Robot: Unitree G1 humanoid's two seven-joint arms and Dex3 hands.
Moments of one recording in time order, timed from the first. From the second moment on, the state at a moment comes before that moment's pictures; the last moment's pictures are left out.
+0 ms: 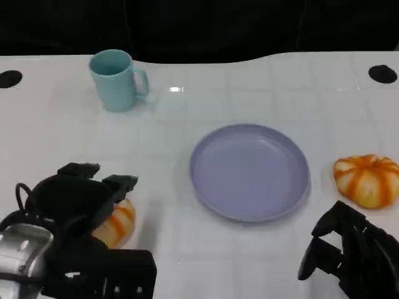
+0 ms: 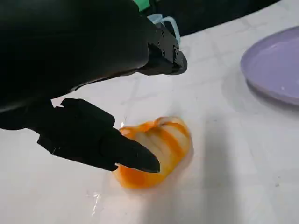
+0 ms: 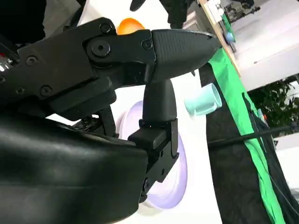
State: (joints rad) left arm -0.08 0.46 -0.22 -0.23 0.99 0.09 -0.48; right arm 0.29 -0.02 -0.04 -0.30 0.44 0.27 0.30
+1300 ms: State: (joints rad) left arm -0.38 0.44 -0.41 0.48 0.81 -0.05 -0.12; right arm 0.31 -0.02 -0.04 -0.33 0.45 0.27 0.30
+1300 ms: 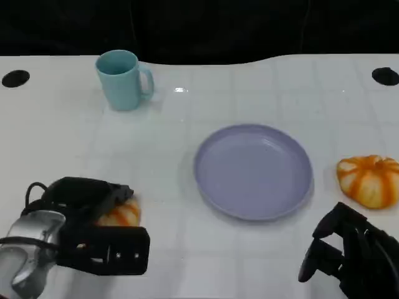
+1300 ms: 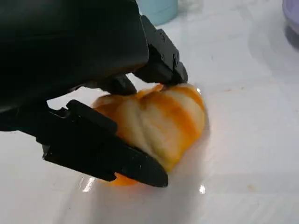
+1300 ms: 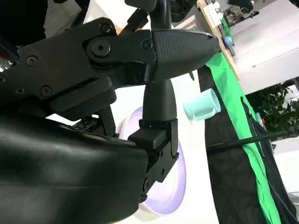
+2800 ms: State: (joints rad) left arm -0.48 0.36 -0.34 0.59 0.60 -0.38 0.23; right arm 0.30 -0.02 -0.04 -0.30 0.44 0.26 0.30
